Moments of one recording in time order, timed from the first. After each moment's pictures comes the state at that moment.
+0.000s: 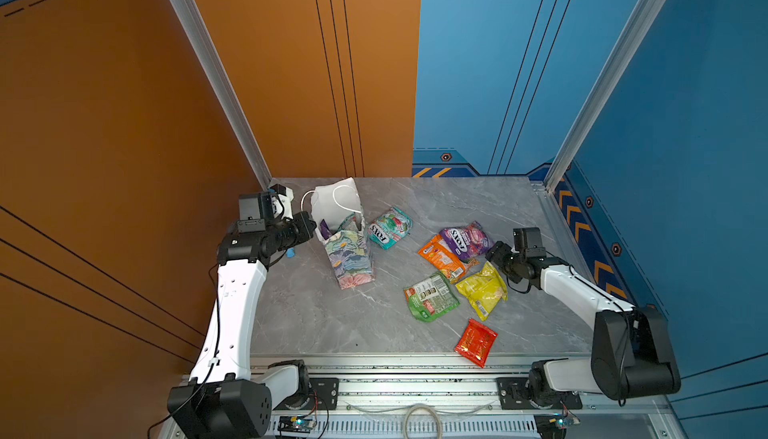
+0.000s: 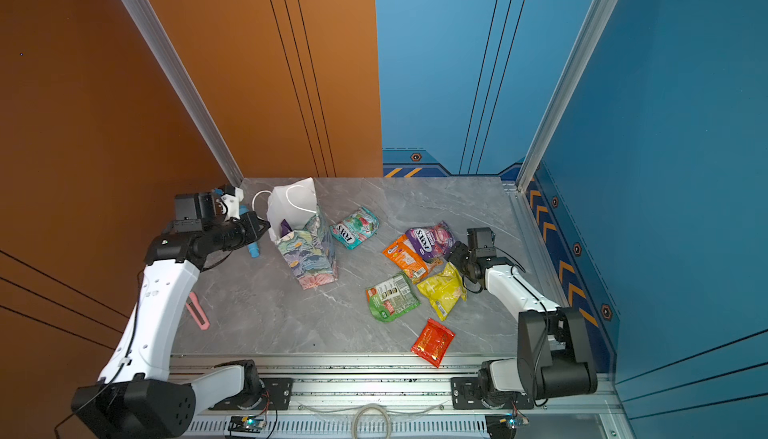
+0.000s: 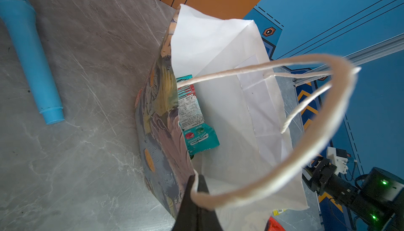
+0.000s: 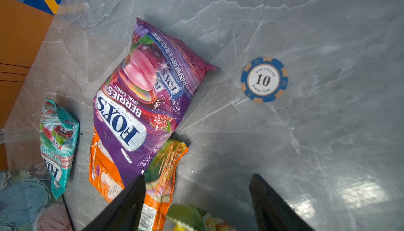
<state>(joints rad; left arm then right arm) 0.12 1.18 1.25 -0.80 0.43 -0.34 0.07 1.42 0.75 -0.24 -0.11 0.77</state>
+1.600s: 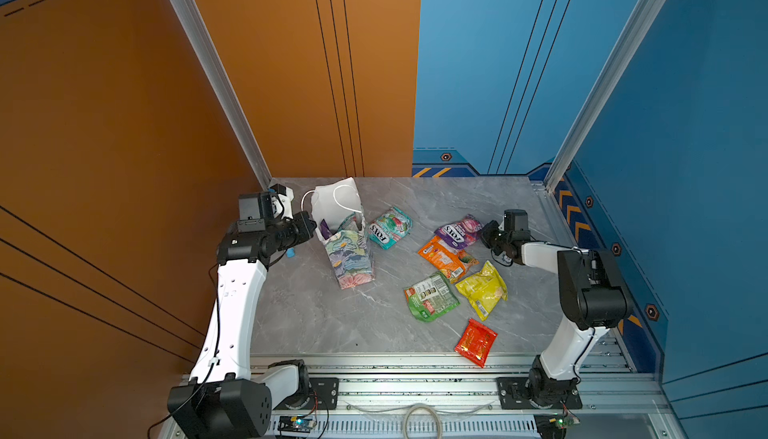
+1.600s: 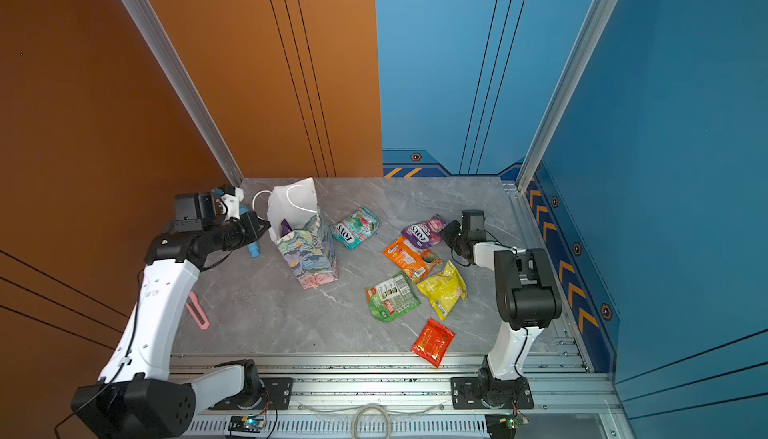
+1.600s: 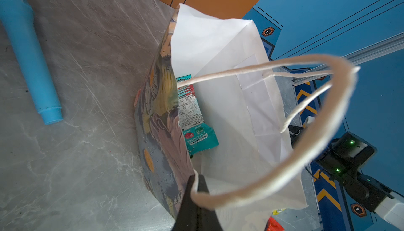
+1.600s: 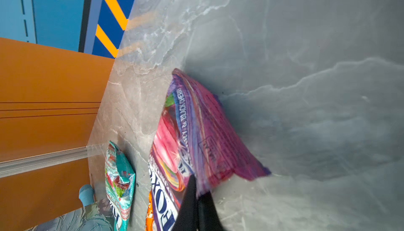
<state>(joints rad) 0.12 1.18 1.25 -0.80 0.44 -0.34 0.07 1.80 0.97 0.15 -0.27 0.92</state>
